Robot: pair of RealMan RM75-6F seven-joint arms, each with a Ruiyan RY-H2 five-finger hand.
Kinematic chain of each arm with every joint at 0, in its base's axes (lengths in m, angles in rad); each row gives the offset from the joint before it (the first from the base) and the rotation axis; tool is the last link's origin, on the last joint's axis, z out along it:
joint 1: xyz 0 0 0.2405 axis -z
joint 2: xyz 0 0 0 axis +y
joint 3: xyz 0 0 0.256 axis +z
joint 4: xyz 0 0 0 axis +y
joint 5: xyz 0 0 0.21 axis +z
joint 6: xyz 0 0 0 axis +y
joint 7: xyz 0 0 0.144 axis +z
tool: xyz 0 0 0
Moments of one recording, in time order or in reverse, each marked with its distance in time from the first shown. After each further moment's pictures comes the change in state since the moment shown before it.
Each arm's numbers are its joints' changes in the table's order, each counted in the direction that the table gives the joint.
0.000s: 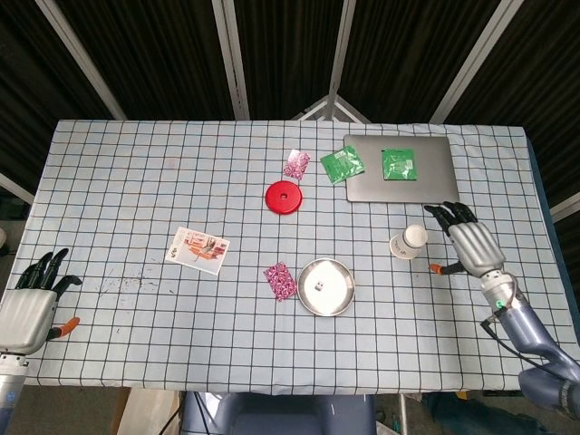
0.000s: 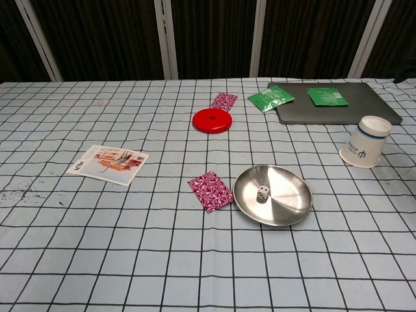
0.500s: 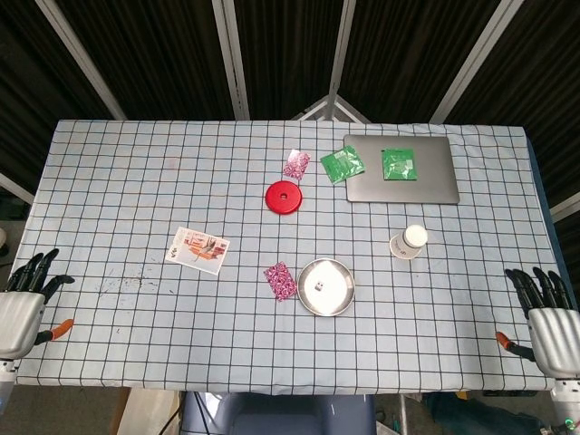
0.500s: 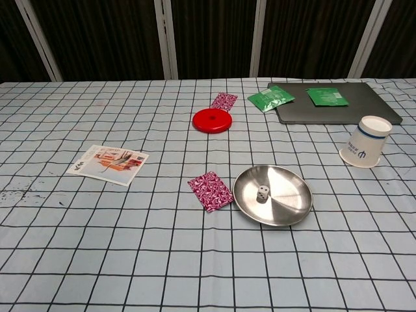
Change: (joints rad) left arm -0.021 0.041 0.010 -0.007 0.029 0.040 -0.086; right arm 0.410 0.104 -0.143 -0.282 -0.066 0.513 -0.357
